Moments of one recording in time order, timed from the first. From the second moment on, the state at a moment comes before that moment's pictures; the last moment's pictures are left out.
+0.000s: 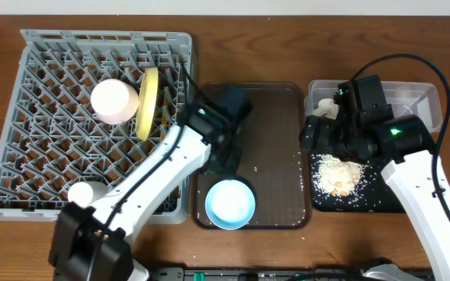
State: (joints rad) left arm -0.64 1.65 1.34 -1.22 0.06 -0.33; right arm 0.28 1.35 1.24 -1.06 -0.11 0.53
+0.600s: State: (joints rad) left arm -0.66 1.72 1.02 -0.82 0.19 -0.37; right arm 0.28 1.35 1.24 -1.07 -0.11 0.53
